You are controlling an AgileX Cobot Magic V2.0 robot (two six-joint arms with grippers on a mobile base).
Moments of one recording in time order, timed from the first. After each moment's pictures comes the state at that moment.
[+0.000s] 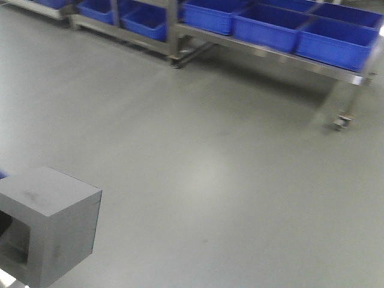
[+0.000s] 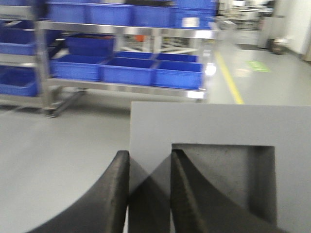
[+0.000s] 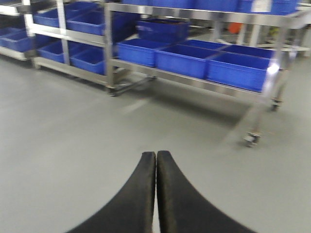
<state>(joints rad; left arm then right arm) -0.51 0.30 -0.25 0.52 0.15 -0.58 0.00 -0.02 0.03 -0.04 0.20 -0.01</state>
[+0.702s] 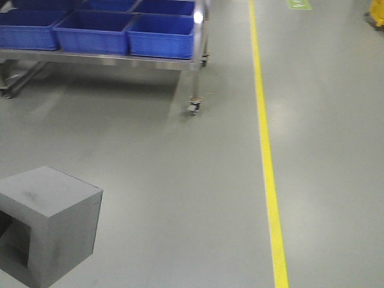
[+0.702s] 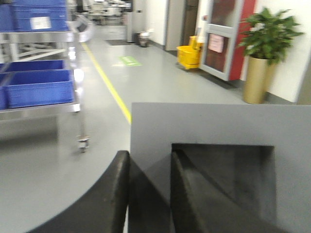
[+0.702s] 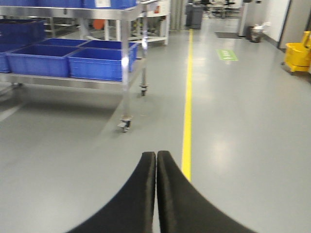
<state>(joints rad) -0.51 0.30 -0.25 0.52 0.15 -0.58 0.00 -0.02 0.03 -0.04 0.20 -0.01</state>
